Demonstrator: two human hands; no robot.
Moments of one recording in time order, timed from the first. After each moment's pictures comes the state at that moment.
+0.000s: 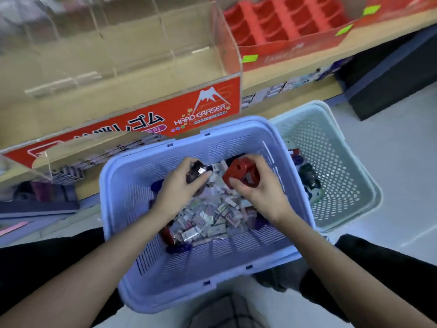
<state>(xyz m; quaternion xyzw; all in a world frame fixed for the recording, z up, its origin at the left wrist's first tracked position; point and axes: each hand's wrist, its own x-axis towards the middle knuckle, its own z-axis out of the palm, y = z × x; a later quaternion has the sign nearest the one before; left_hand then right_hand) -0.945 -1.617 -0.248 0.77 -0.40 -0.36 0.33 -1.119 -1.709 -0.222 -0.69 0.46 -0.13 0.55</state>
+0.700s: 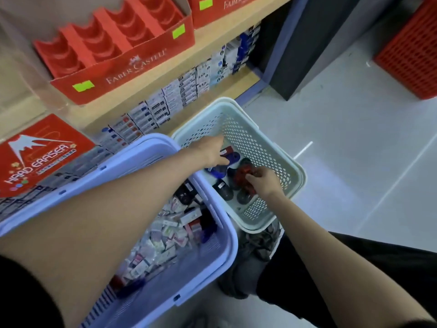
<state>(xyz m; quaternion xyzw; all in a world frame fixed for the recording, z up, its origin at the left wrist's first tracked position) -1.096 -1.841 -0.263 0.65 -0.67 -0.35 -0.09 -1.276 -1.803 -0.311 -0.50 0.73 -0.07 0.46</state>
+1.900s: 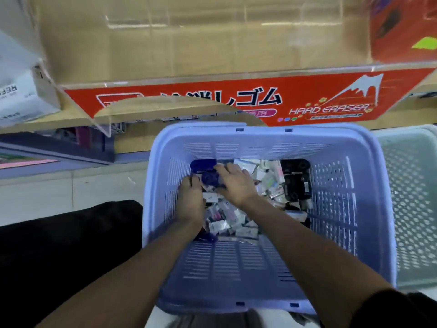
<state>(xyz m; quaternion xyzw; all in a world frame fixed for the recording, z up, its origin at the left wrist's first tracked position) -0.931 -1.542 -0.354 0.91 -0.22 -0.32 0.13 -0.989 -1.668 -0.374 -0.92 0.20 0.21 0.27</state>
